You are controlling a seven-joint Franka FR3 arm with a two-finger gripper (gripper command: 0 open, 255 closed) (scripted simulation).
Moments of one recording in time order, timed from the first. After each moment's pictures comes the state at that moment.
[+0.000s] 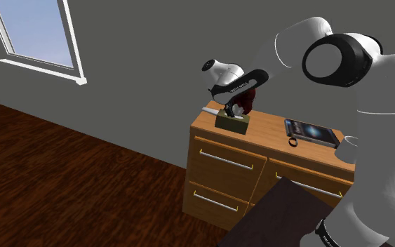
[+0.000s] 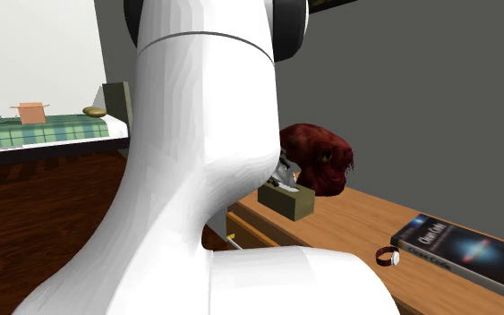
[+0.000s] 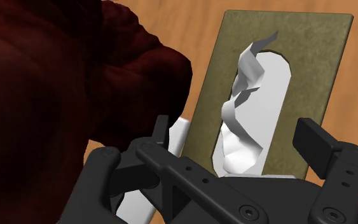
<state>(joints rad) -0.05 0.46 -0.12 -1.72 -0.75 2.04 -0.43</state>
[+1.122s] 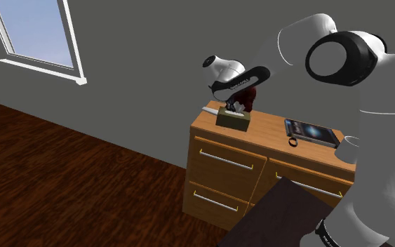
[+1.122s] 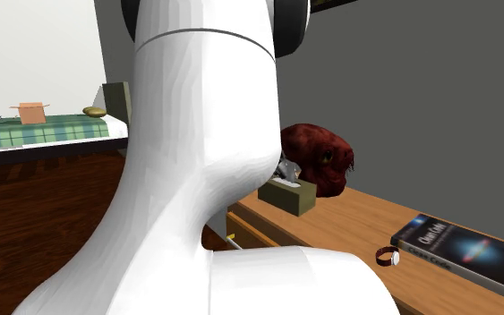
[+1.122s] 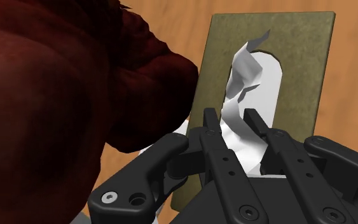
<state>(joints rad) -0.05 0.43 -0.12 -1.72 -0.75 2.02 -0.45</state>
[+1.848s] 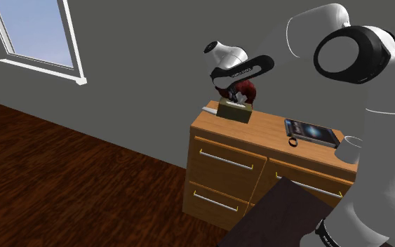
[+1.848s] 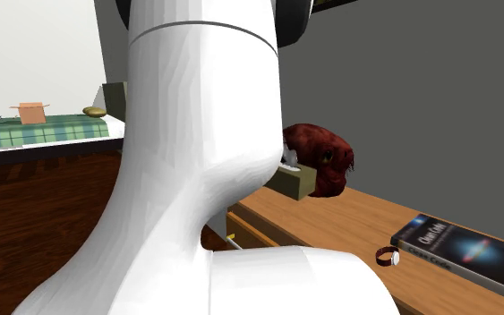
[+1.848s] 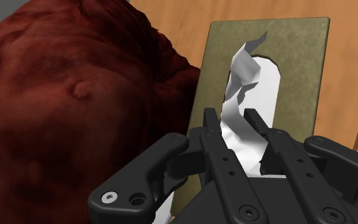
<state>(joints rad) -0.05 0.38 -0.11 -1.66 -0.72 1.93 -0.53</state>
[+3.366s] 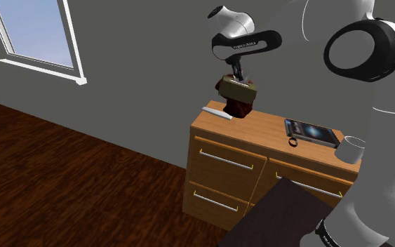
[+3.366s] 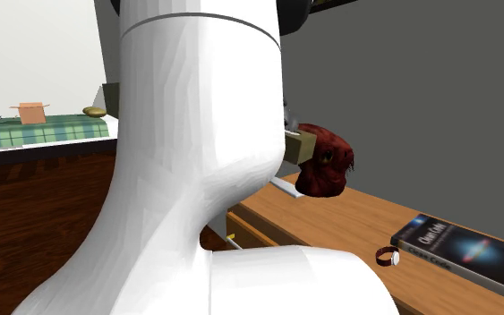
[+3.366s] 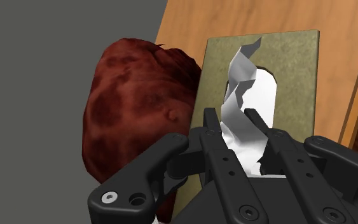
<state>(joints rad) -0.03 0.32 -0.10 -1.45 -0.68 1.71 -0.69</state>
